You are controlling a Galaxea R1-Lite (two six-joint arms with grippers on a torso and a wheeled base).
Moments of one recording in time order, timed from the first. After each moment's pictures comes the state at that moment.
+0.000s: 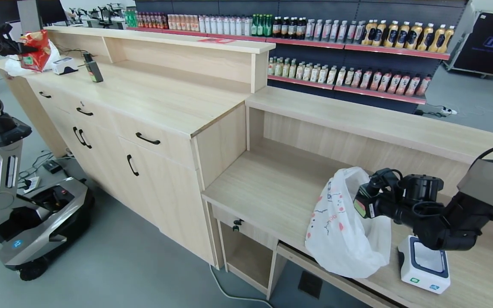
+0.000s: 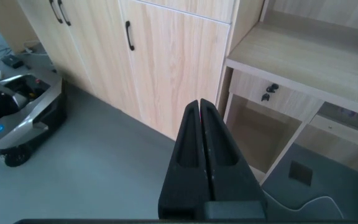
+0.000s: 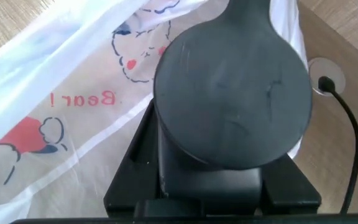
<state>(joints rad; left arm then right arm) 0.00 0.00 0.00 0.00 0.01 0.01 -0.06 2.37 -0.92 -1.11 0.23 -0.32</state>
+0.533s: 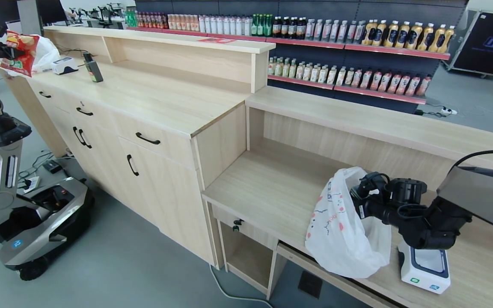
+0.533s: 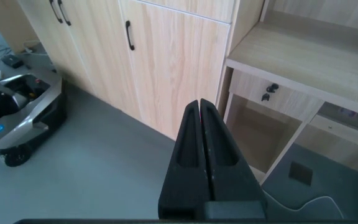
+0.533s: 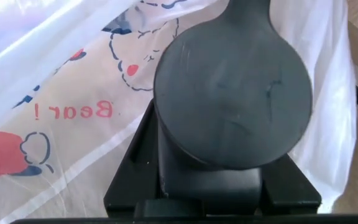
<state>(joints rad) 0.00 0.00 0.00 0.00 0.01 0.01 -0.04 2.49 -1.04 -1.11 0.23 -0.32</state>
